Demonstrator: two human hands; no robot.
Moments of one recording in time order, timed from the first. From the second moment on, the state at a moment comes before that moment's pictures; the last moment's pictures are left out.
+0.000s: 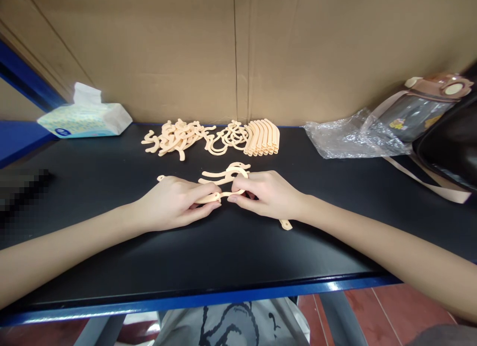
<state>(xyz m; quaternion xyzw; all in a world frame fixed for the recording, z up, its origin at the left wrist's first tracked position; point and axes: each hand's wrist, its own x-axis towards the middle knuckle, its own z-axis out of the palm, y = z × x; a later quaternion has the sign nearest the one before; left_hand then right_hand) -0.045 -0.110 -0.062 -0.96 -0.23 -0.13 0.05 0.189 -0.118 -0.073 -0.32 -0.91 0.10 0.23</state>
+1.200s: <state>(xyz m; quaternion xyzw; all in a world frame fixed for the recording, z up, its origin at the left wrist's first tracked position) -0.045 -0.111 -0.058 -0.96 -0.25 -0.10 0.04 0.190 -0.119 -0.070 -0.33 -0.92 0.10 0.21</state>
